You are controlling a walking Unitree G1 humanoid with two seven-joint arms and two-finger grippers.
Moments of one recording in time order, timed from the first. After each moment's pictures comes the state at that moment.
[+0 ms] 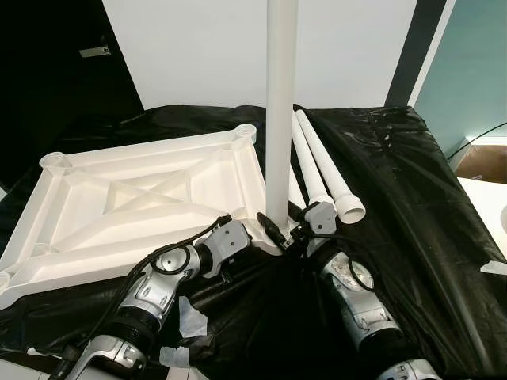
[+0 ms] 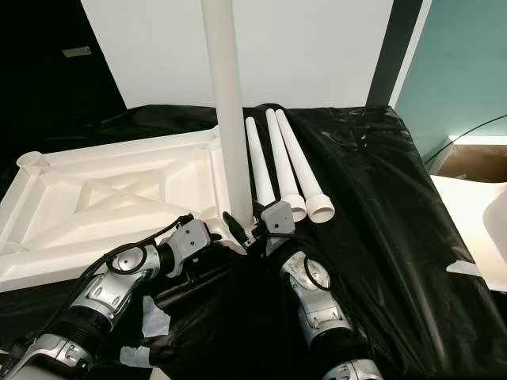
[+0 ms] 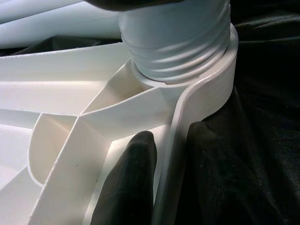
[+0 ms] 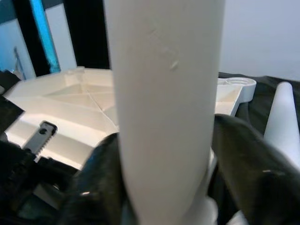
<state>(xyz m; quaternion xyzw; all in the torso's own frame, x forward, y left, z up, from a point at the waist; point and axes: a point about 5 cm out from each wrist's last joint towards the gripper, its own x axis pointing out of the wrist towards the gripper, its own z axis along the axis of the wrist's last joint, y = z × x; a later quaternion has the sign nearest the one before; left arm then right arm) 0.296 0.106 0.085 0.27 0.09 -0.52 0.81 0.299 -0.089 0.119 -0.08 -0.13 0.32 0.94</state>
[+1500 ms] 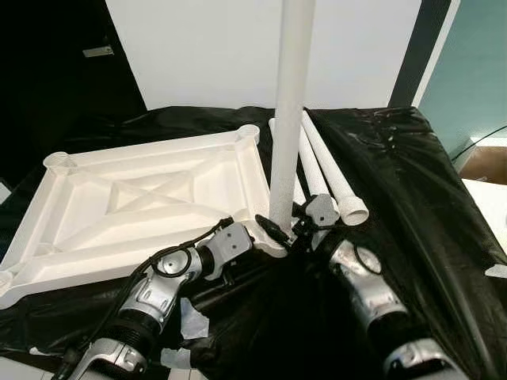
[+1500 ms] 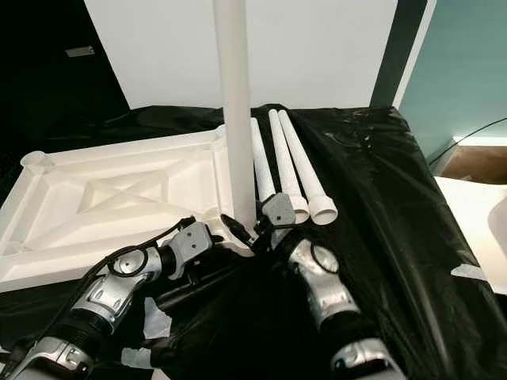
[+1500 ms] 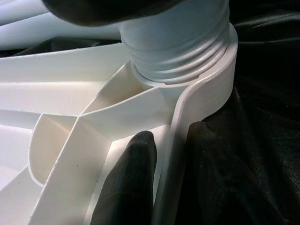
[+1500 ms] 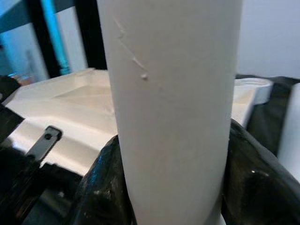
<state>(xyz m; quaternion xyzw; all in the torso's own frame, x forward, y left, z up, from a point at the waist) 0.294 0.105 0.084 0.27 0.09 -0.52 0.81 0.301 -0.084 0.115 -0.06 -0.13 0.32 0.94</state>
